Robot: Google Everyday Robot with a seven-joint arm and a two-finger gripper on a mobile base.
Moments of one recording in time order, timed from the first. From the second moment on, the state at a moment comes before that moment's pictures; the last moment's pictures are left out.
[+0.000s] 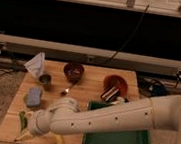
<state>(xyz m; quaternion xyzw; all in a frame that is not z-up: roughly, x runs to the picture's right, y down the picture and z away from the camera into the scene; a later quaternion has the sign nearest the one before) -0.258 0.267 0.625 -0.30 -0.40 0.11 0.86</state>
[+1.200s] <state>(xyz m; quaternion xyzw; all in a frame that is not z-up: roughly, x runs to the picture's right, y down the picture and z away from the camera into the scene) -0.288 0.269 0.691 -0.32 -0.41 0.10 0.85</state>
